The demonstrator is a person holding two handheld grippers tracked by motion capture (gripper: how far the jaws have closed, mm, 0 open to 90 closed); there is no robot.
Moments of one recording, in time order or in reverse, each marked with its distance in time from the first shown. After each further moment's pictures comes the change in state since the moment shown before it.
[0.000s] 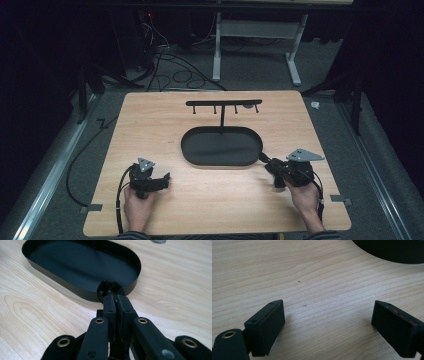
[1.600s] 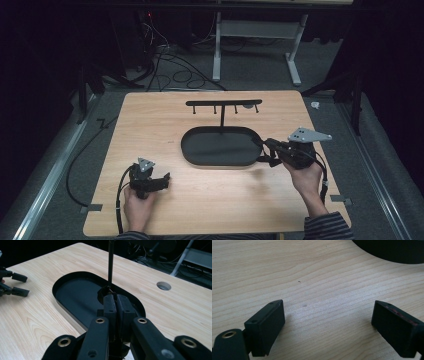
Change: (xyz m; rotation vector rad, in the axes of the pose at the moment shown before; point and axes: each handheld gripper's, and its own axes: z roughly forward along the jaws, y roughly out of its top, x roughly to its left) left arm 0.000 0.000 0.000 0.000 0.000 0.000; right arm 0.002 0.069 -0.023 -0.131 0.103 -0.078
